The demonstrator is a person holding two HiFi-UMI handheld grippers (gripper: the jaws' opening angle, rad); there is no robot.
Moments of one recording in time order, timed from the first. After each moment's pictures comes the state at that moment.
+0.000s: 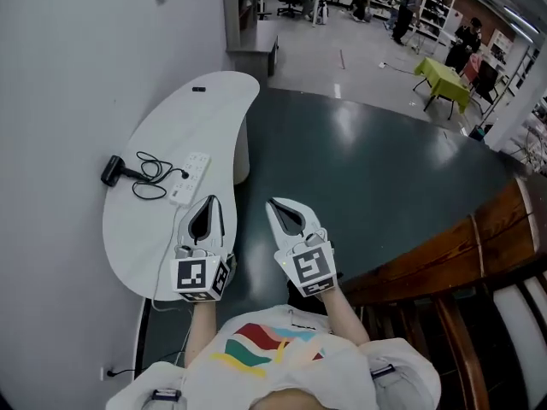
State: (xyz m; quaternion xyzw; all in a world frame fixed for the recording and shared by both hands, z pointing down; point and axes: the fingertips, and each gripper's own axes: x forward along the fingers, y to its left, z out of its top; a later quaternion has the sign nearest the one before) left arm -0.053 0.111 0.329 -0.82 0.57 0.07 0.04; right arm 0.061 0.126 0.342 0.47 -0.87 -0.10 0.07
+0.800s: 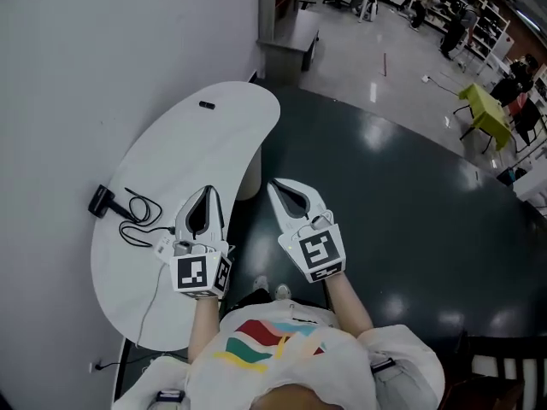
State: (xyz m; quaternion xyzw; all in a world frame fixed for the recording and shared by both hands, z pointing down) left arm -0.020 -0.159 0.295 -0.75 0.66 0.07 0.04; right arm 0.097 -0.183 0.303 0.38 -0.92 -0.08 0.05
